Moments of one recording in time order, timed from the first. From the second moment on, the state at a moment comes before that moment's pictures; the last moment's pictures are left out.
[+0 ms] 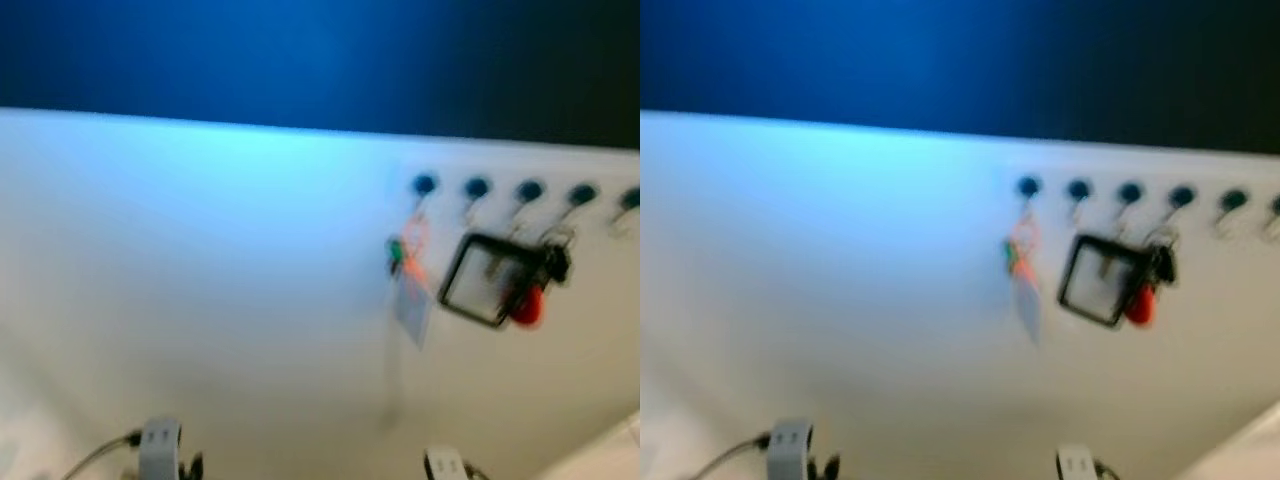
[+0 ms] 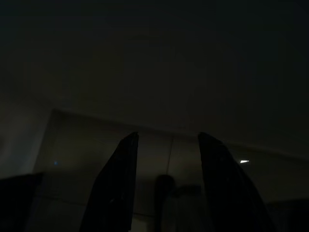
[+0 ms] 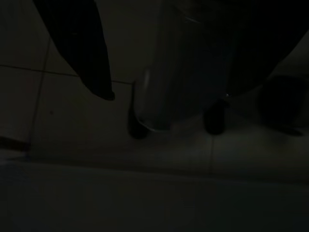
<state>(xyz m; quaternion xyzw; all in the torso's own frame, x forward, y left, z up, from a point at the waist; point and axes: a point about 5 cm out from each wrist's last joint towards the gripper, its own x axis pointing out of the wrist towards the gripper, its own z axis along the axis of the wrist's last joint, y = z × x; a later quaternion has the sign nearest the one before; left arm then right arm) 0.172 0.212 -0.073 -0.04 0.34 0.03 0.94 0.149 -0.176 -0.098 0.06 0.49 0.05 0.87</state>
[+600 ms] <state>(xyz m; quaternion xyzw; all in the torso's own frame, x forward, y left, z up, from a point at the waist) 0.178 0.211 -0.071 -0.05 0.33 0.02 0.94 0.158 -0.173 -0.095 0.06 0.48 0.05 0.87</state>
